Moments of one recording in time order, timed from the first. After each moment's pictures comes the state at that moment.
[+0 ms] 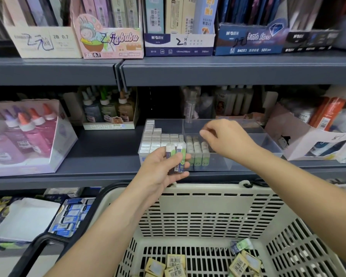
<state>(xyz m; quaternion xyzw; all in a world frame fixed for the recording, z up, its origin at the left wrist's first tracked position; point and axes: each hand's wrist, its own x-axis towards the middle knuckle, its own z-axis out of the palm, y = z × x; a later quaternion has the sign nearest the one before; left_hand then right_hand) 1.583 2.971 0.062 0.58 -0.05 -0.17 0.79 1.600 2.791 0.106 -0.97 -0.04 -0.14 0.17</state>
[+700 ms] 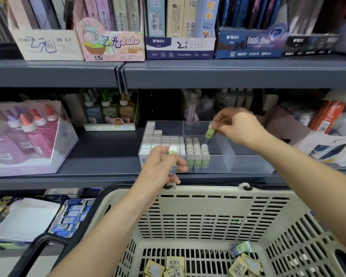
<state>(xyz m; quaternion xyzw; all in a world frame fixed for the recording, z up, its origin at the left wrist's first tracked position) 1.581 2.972 0.063 0.67 -0.07 -0.11 0.73 1.617 2.762 0.122 -0.94 0.02 -0.15 0.31</state>
